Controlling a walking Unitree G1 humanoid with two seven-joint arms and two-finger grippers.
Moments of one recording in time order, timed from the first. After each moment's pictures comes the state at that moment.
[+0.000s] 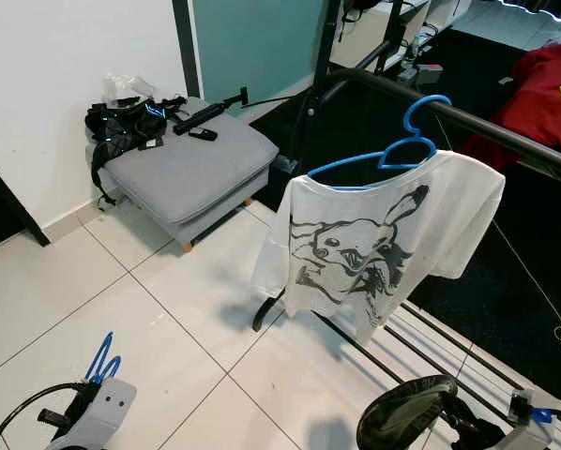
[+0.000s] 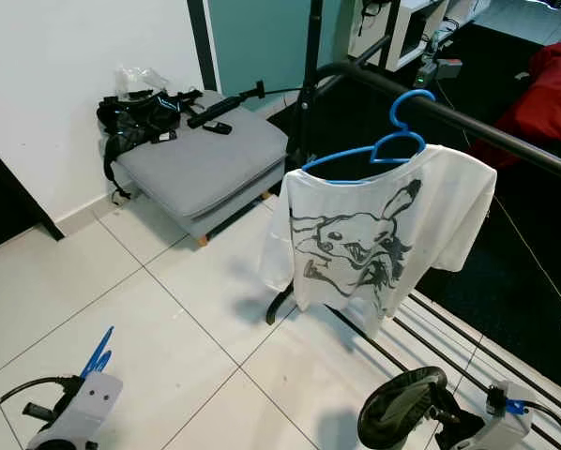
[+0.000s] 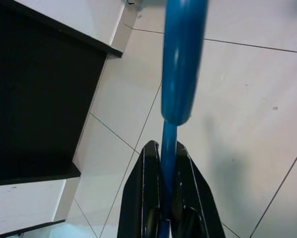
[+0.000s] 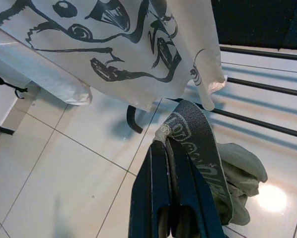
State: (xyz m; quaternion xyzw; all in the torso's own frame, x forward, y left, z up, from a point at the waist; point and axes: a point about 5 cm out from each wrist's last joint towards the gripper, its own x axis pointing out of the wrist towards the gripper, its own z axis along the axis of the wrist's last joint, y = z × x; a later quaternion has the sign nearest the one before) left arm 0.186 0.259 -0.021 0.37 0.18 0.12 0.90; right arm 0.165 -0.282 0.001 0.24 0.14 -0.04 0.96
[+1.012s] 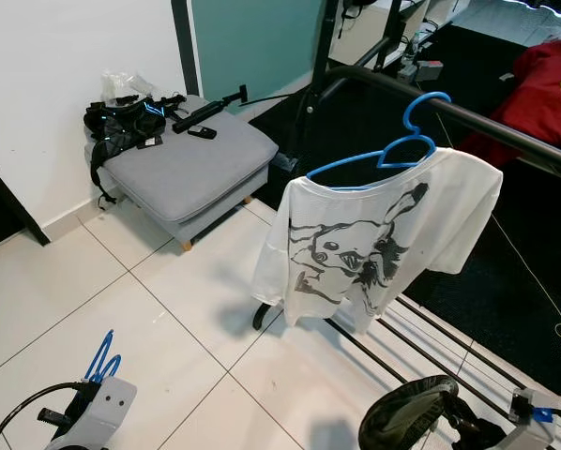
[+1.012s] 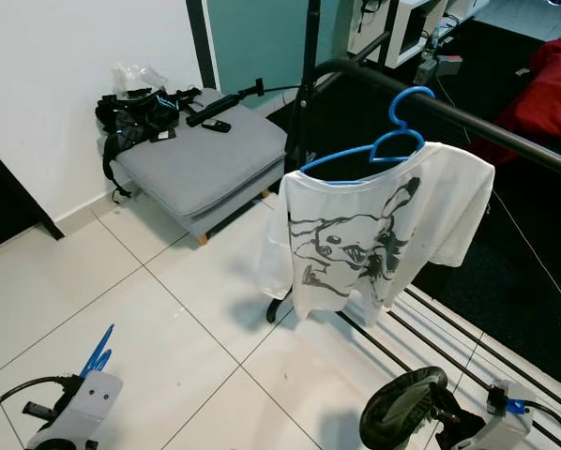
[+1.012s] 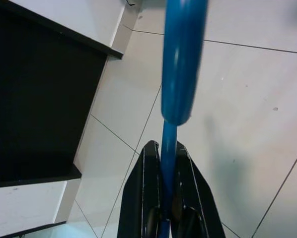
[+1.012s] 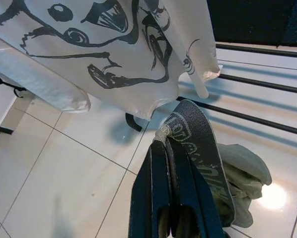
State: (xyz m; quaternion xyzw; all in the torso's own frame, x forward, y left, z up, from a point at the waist) left arm 0.185 0.258 -0.020 0.37 0.18 0.12 0.90; right arm 0.164 -0.283 0.003 0.24 0.14 -0.04 0.96
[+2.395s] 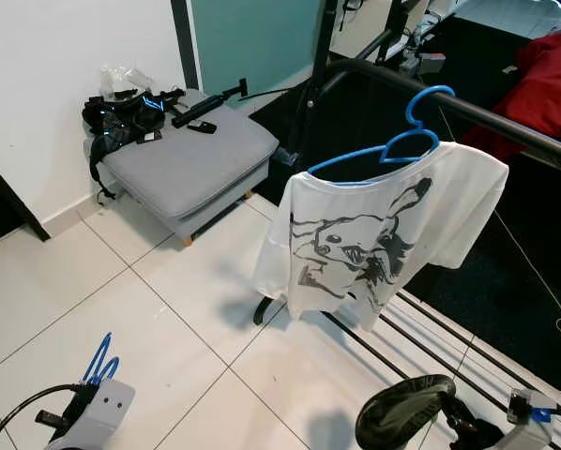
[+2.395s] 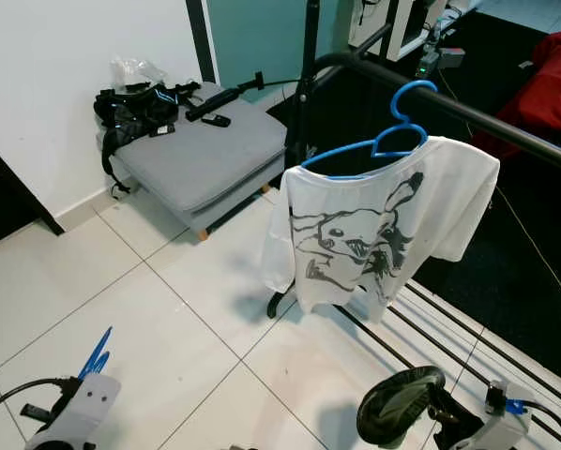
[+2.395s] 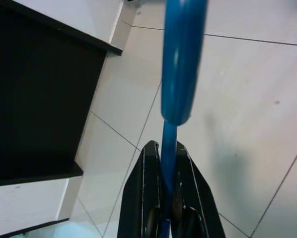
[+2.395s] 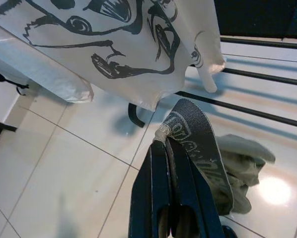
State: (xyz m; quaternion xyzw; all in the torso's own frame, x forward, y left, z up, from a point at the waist) left arm 0.185 0.261 -0.022 0.37 0.19 0.12 0.90; right arm 0.165 -0.280 0.000 0.24 0.14 -0.03 0.96
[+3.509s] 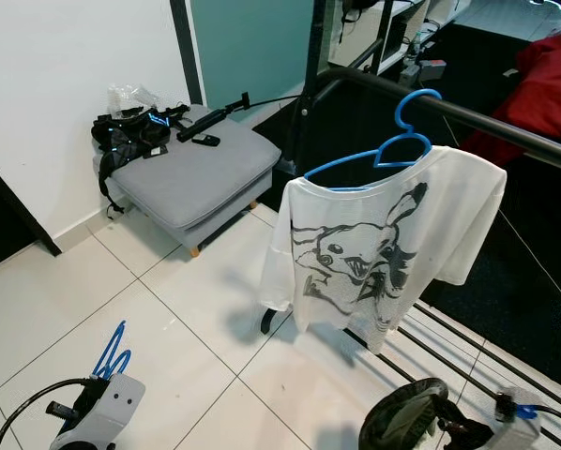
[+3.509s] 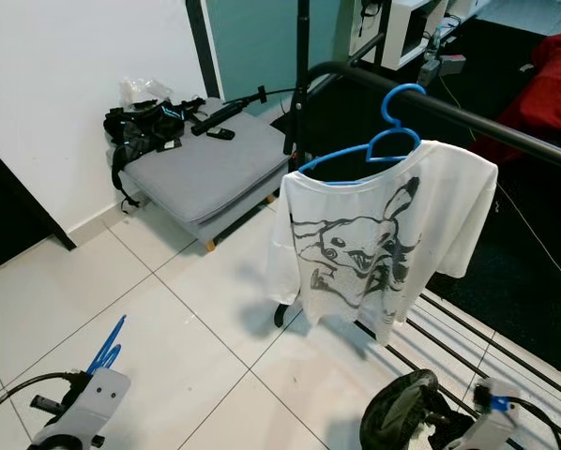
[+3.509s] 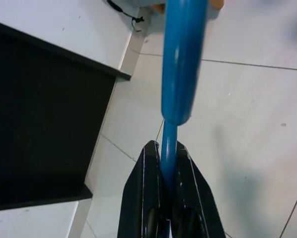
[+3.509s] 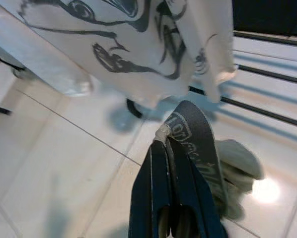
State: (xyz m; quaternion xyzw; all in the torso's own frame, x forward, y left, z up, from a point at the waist) left arm 0.189 0.246 -0.012 0.38 0.15 0.10 0.91; right arm 0.169 -0.275 -0.005 0.18 0.18 -0.02 0.97
